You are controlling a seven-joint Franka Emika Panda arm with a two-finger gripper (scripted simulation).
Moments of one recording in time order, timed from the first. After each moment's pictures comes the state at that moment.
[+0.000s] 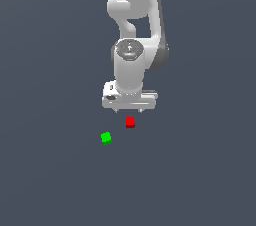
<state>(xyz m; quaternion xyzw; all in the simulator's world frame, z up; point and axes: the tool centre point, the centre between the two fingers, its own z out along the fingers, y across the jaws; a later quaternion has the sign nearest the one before) 0.006 0.003 0.147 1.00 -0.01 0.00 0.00</state>
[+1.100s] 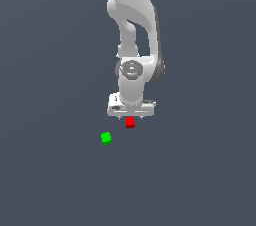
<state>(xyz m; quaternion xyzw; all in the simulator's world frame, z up) -0.006 0.012 0.072 1.00 0.01 0.00 0.00</state>
